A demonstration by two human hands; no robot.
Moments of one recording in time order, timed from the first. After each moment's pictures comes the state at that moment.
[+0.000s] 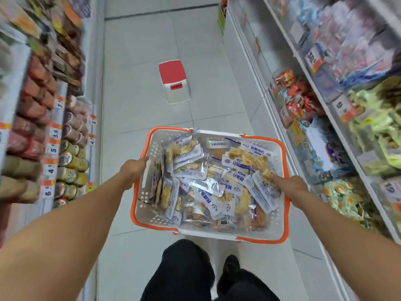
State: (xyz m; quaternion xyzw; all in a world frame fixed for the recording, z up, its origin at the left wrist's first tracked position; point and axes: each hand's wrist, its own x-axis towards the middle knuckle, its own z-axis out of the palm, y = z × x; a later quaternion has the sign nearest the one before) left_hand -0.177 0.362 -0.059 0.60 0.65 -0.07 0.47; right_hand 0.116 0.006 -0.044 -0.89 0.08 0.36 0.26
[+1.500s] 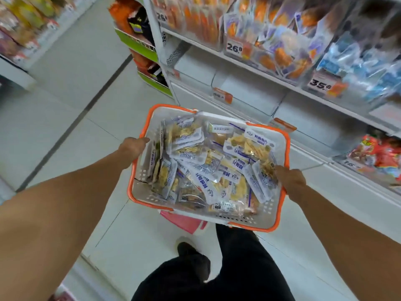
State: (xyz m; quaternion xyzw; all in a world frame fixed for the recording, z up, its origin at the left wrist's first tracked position) left_hand 0.712 1.194 -0.060 0.82 0.39 -0.21 0.36; right_hand 0.632 0.758 -0.126 -0.75 0.47 0.25 0.40
